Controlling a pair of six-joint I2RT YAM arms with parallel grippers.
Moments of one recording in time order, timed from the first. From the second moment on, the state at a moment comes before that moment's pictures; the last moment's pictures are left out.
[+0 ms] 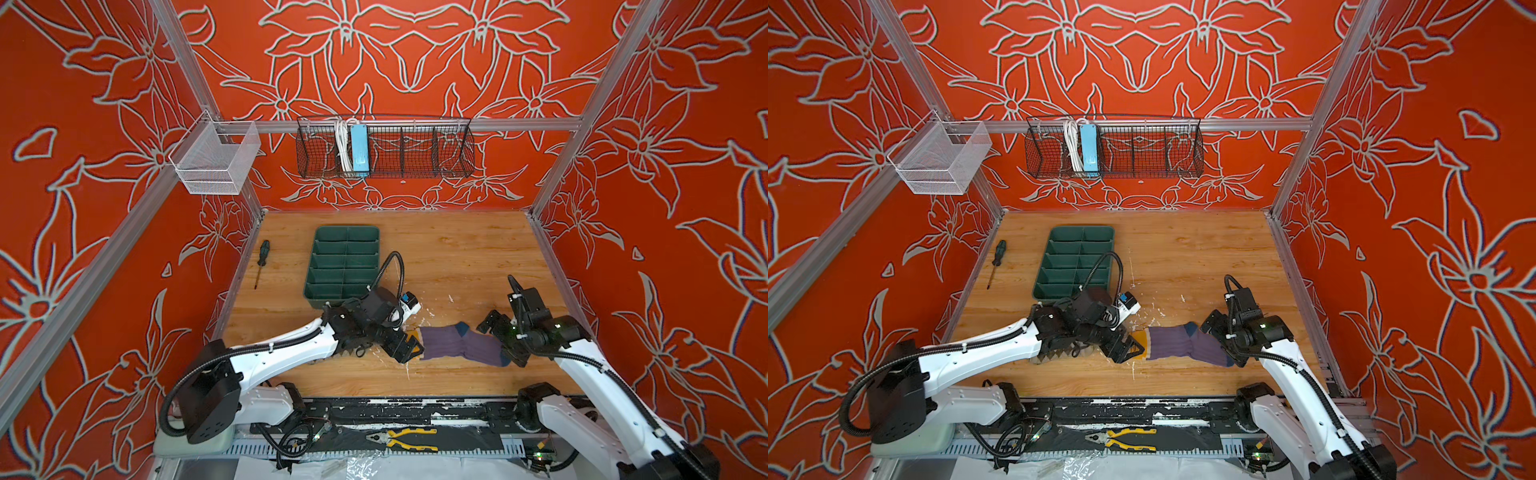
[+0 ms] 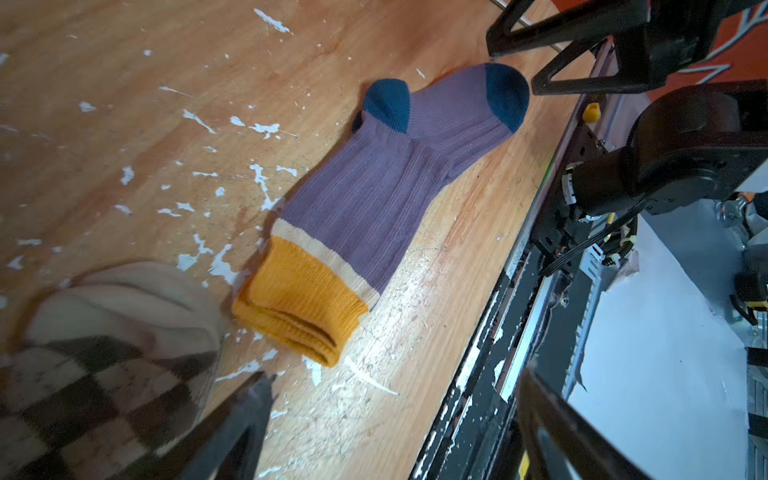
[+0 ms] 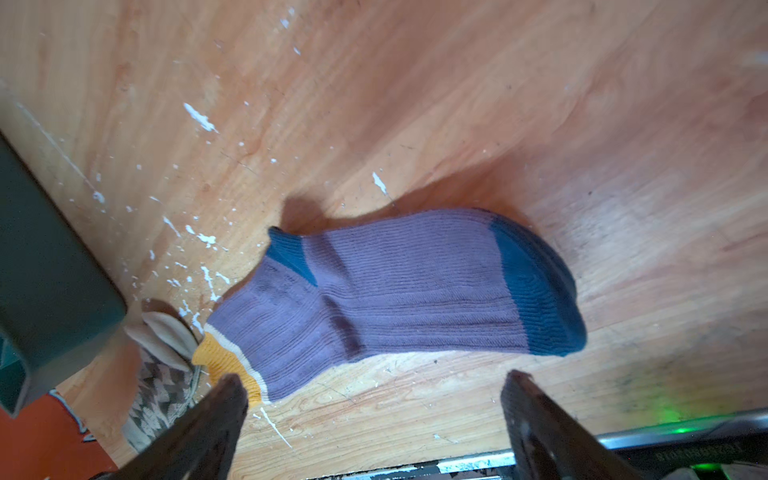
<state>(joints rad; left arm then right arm) -0.88 1.32 0.82 -0.35 0.33 -0.27 0.23 0.85 0.63 -0.98 -0.14 1.01</state>
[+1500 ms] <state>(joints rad) -0.88 1.07 0.82 -0.36 -0.04 -0.07 0.19 1.86 1.22 -0.60 -0.21 0.48</state>
